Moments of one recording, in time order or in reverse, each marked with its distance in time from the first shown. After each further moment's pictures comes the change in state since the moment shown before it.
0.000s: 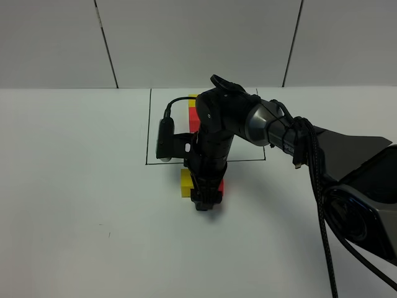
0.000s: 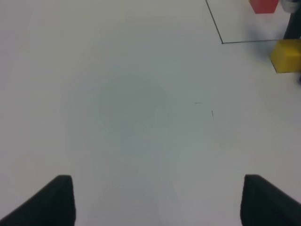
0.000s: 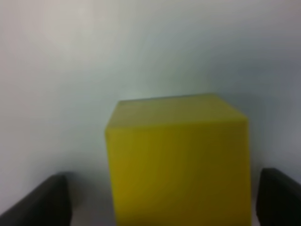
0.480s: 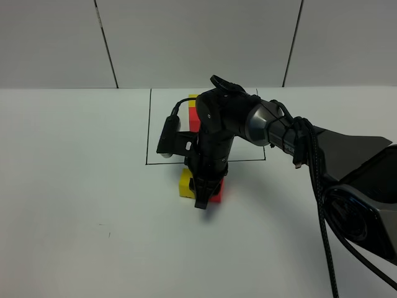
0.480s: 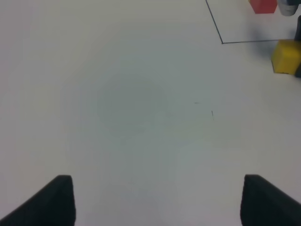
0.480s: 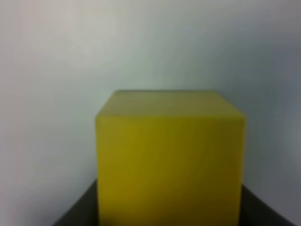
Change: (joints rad) left arm 0.000 0.000 0.000 0.000 0.000 0.000; right arm 0.000 -0.010 0.000 -0.001 0.021 0.182
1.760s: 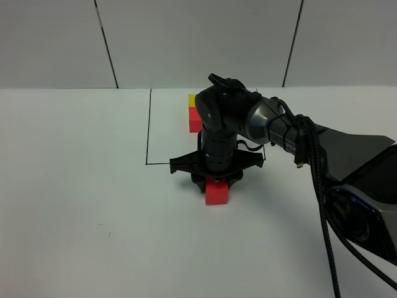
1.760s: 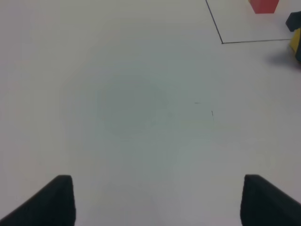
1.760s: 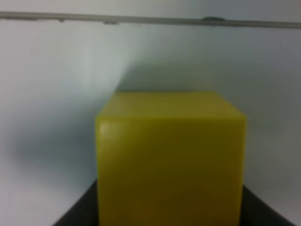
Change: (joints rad) left arm 0.000 0.000 0.000 0.000 0.000 0.000; right arm 0.005 0.002 -0.002 -0.112 0.042 1.320
